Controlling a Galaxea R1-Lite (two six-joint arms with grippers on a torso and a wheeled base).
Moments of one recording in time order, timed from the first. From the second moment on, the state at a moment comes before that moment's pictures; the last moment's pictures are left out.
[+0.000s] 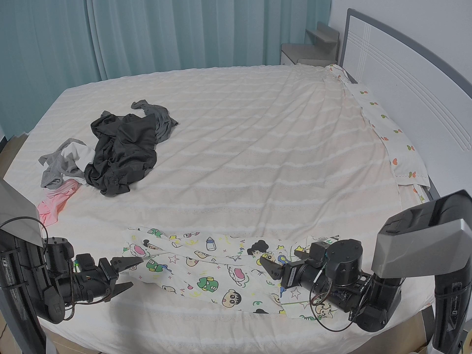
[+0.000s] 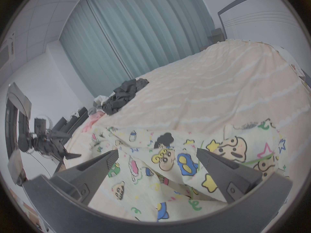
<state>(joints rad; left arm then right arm) 0.09 2.18 -0.03 -1.55 -0.66 -0.88 0.68 2.30 -0.45 -1.55 -0.14 0.42</state>
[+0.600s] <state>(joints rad) 0.06 2.16 -0.02 -1.55 -0.45 -0.85 0.47 1.71 -0.05 -1.55 -0.14 0.62</state>
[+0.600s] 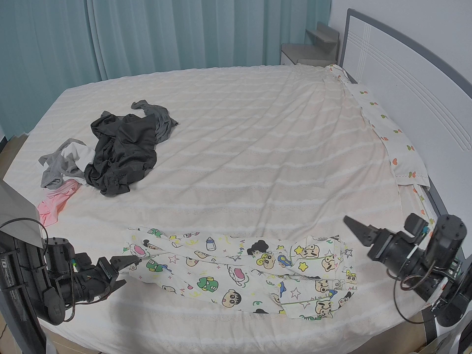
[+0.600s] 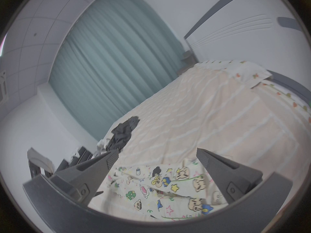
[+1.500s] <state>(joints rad) 0.05 2.14 -0.12 -1.38 -0.15 -0.27 0.49 1.47 -0.02 -1.25 -0.10 0.61</state>
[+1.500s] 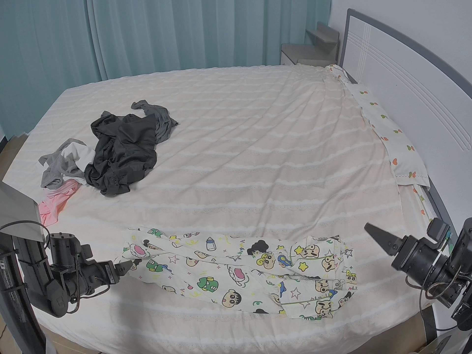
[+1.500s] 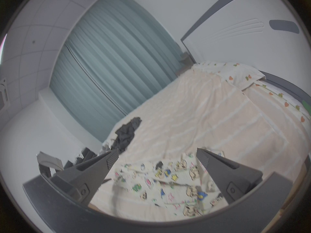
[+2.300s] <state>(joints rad) -0.09 2.19 -0.21 -1.42 -0.06 -0.57 0.58 1.47 -0.02 -1.14 -0.10 0.64</state>
